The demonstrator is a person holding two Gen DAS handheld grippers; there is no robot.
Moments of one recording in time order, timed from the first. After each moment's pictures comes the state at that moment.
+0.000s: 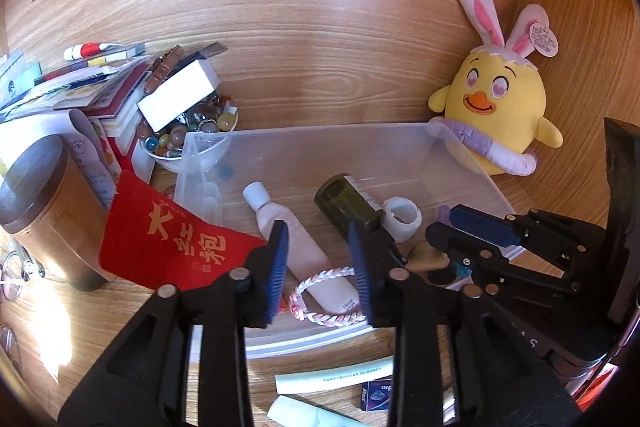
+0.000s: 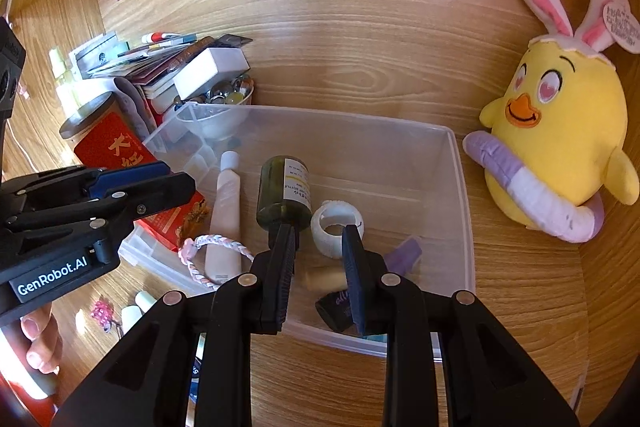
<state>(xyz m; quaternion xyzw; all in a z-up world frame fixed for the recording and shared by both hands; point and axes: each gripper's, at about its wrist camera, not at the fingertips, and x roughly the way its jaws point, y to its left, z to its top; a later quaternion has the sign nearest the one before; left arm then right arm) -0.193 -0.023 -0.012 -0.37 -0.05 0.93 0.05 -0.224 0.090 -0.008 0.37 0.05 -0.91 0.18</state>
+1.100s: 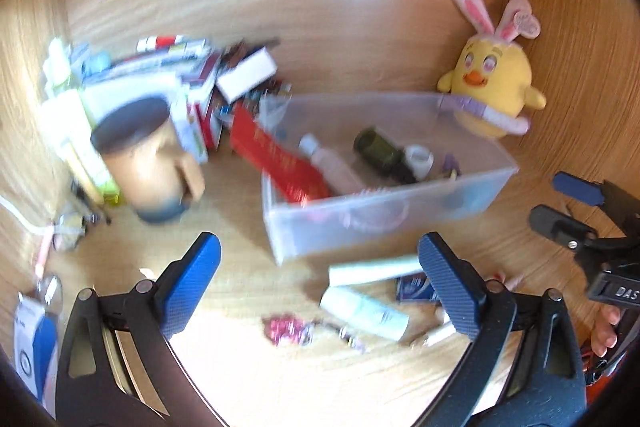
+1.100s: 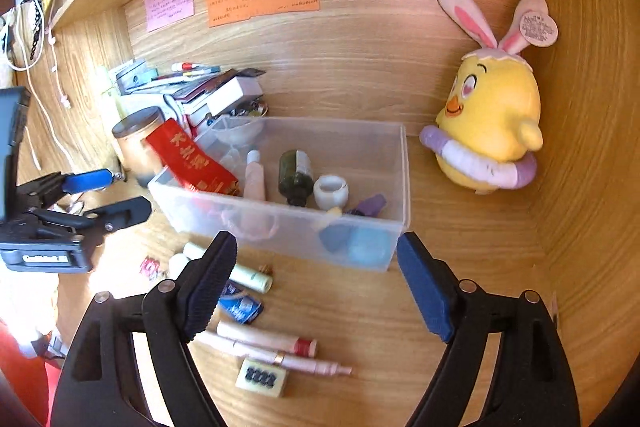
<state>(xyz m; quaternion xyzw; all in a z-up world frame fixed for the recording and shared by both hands) -0.093 -0.045 -0.008 -0.37 -0.02 0.93 0.00 -0.122 0.131 0.022 0.32 0.02 -0.93 0.18</state>
